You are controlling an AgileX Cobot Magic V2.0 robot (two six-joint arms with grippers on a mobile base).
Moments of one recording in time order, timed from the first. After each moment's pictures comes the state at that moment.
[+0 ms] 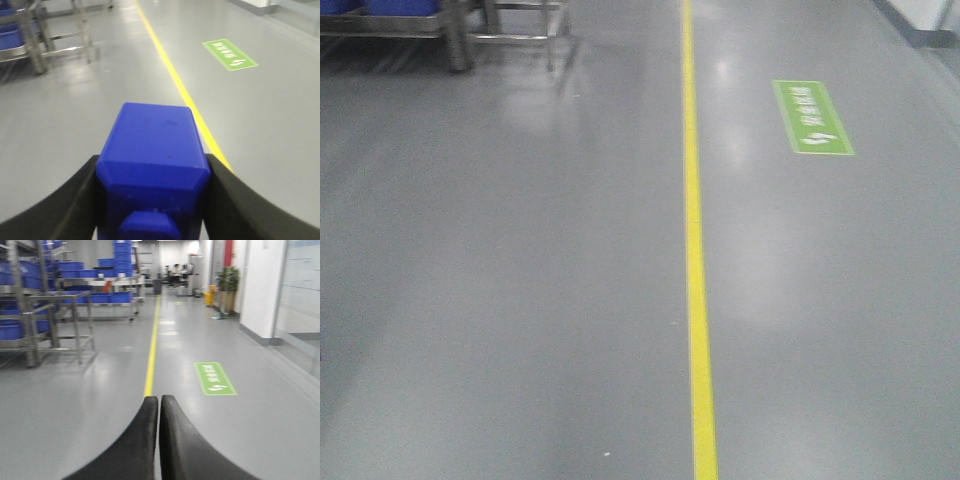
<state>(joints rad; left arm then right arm) -0.19 0.20 -0.38 -0.03 0.54 0.19 -0.07 -0.01 0.03 0.07 0.06 -0.02</state>
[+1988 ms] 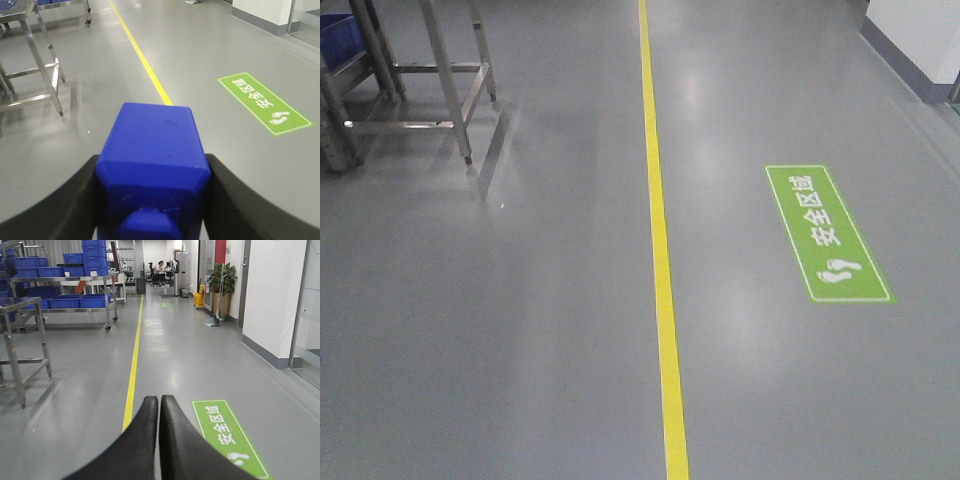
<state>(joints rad) -0.19 0.20 -0.38 -0.03 0.54 0.19 -0.07 -0.01 0.03 0.07 0.06 -0.02</state>
